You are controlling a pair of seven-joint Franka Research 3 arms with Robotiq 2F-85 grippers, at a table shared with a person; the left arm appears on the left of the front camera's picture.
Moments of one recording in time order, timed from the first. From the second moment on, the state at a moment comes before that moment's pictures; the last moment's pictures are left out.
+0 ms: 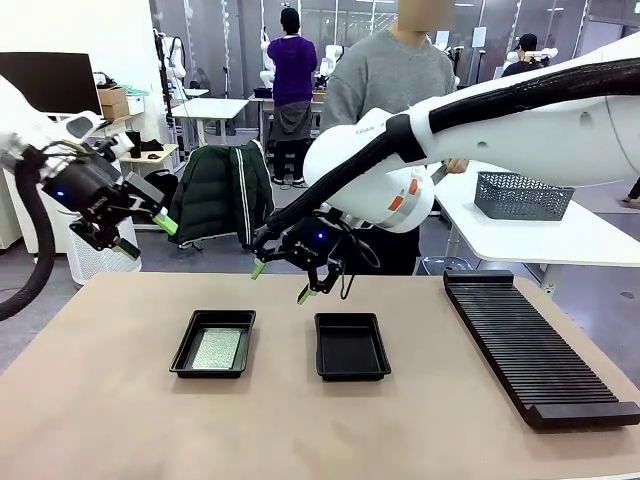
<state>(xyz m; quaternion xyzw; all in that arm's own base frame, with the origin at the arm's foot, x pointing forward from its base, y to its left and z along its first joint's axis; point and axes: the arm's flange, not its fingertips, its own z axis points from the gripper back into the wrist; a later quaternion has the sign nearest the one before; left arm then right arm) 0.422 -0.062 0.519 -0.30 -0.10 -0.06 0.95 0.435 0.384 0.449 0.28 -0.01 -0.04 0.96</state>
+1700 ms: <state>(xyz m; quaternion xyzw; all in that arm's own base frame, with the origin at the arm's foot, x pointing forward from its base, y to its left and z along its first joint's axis) 0.451 -0.146 0.404 -0.07 -0.05 -0.05 1.00 0.433 0.378 0.448 0.31 0.00 -0.02 0.95</state>
